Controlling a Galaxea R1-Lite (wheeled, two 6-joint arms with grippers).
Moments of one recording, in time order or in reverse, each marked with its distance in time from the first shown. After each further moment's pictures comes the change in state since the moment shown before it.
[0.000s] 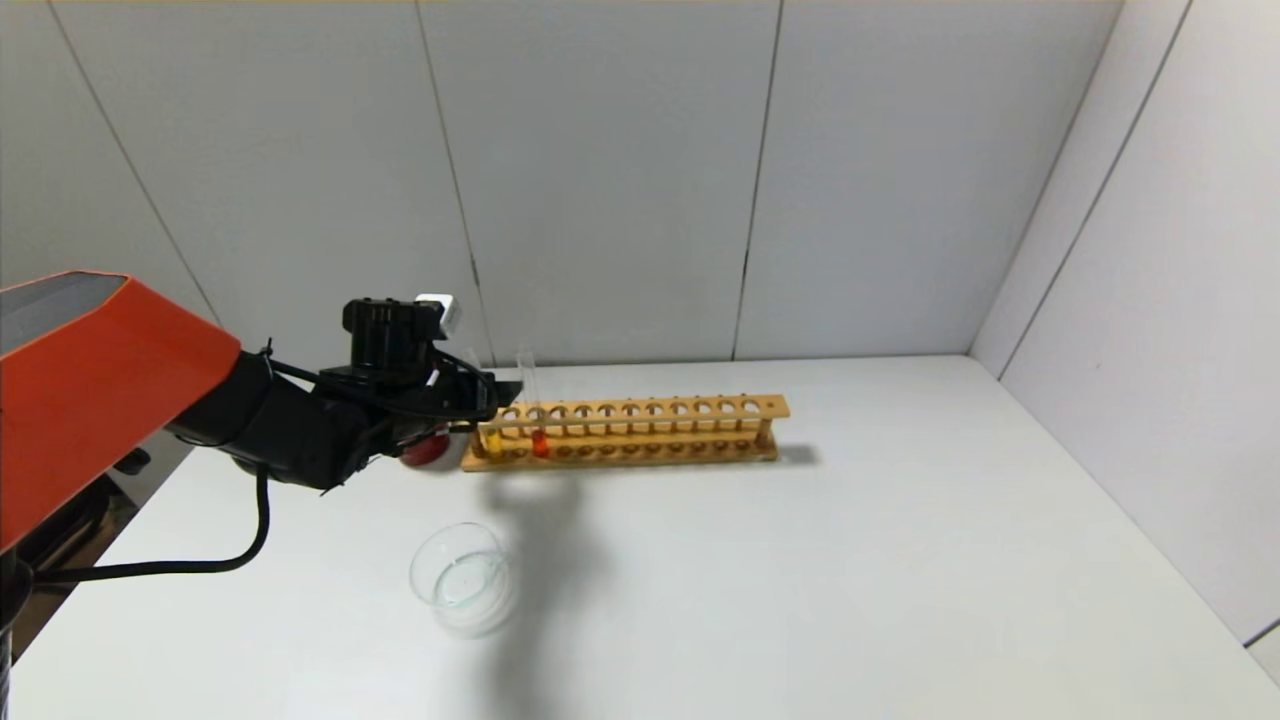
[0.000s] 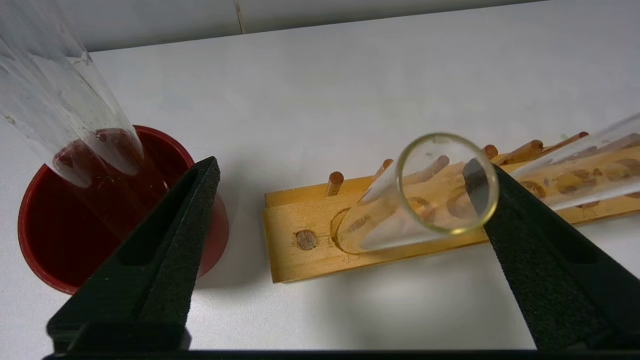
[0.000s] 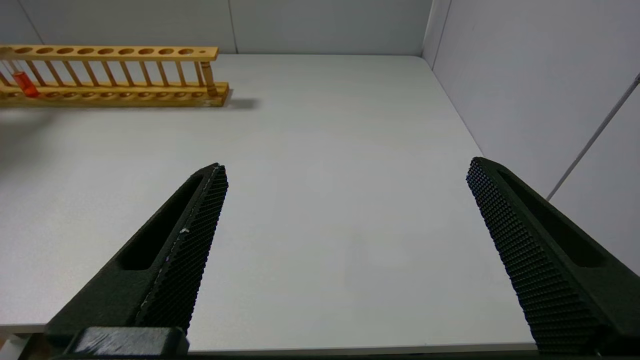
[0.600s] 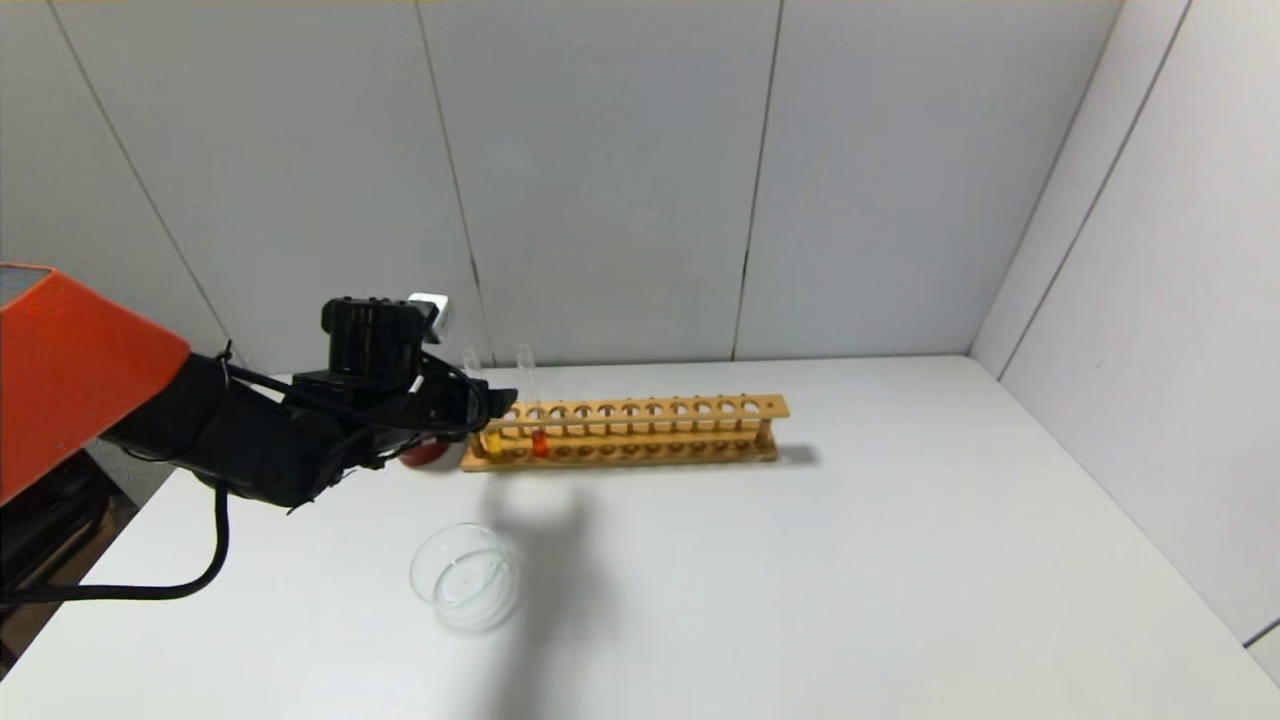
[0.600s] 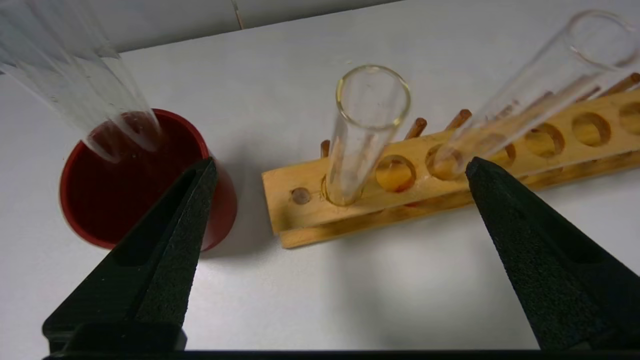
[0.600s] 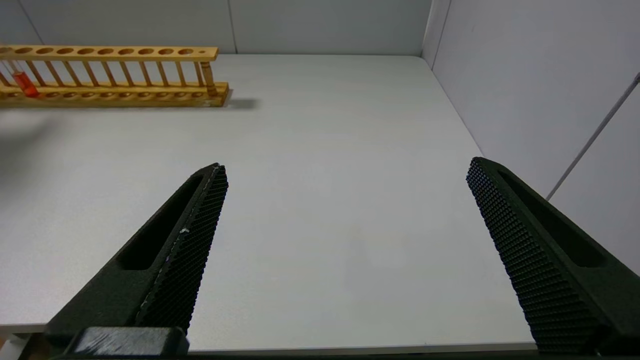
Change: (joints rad) left arm -0.015 -0.085 0.091 0.000 0.007 0.050; right arm 0.000 0.000 0.000 0.000 0.000 0.000
